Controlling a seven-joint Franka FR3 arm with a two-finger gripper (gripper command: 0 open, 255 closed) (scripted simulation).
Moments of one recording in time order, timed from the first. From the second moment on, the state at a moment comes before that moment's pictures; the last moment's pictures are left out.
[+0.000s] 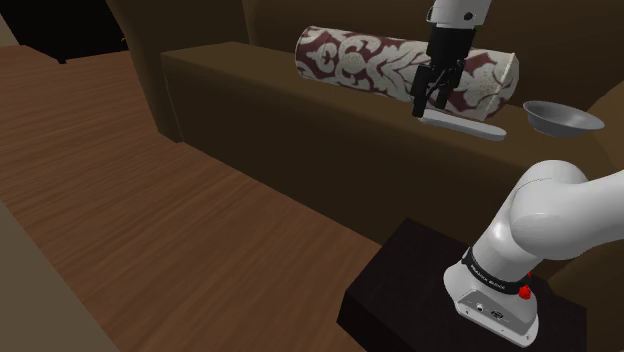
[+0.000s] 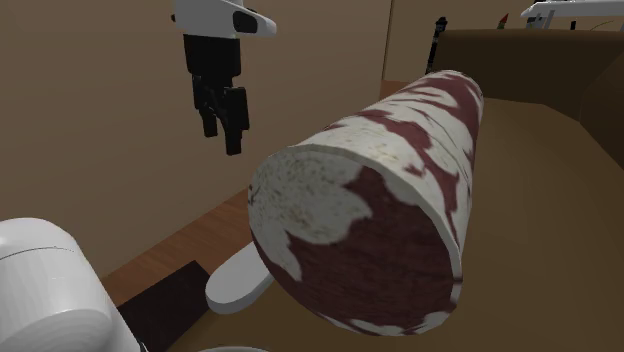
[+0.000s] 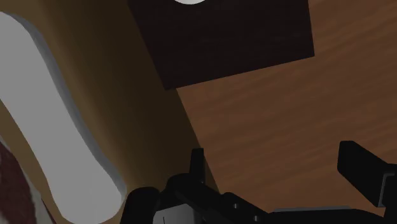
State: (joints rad) arm 0.02 -0.82 -0.02 -2.37 0.02 1.47 0.17
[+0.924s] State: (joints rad) arm -0.04 -1.19 -0.27 -2.54 -0.25 1.43 -0.18
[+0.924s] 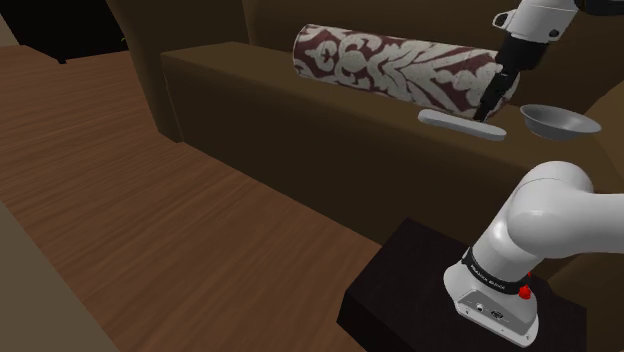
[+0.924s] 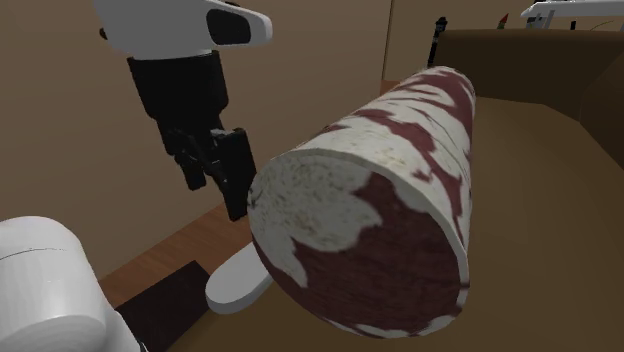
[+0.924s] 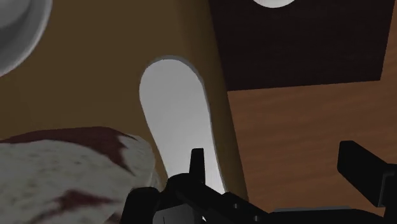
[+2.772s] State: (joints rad) arm -0.25 -1.27 -0.42 -2.69 -0.37 1.56 -0.48
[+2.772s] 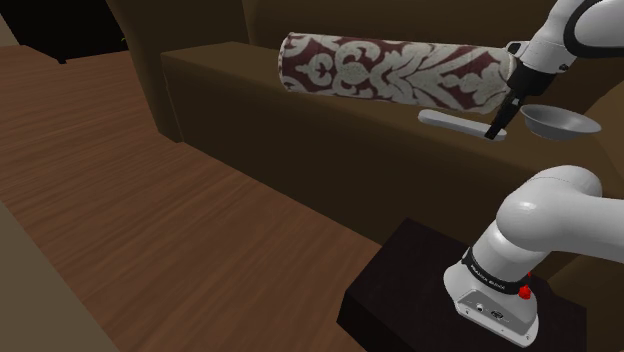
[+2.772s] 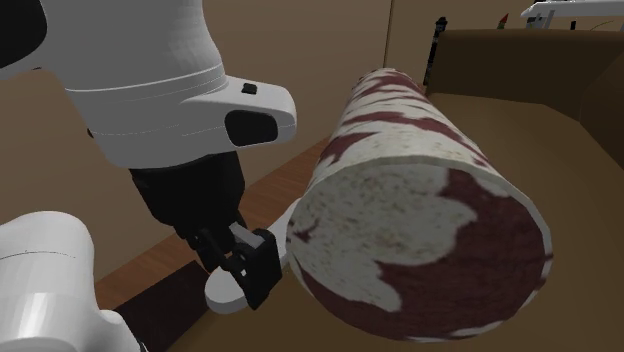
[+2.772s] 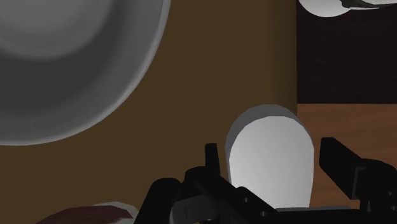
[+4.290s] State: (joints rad) arm -0.19 -1.13 -0.34 -2.37 -0.29 1.38 -0.49
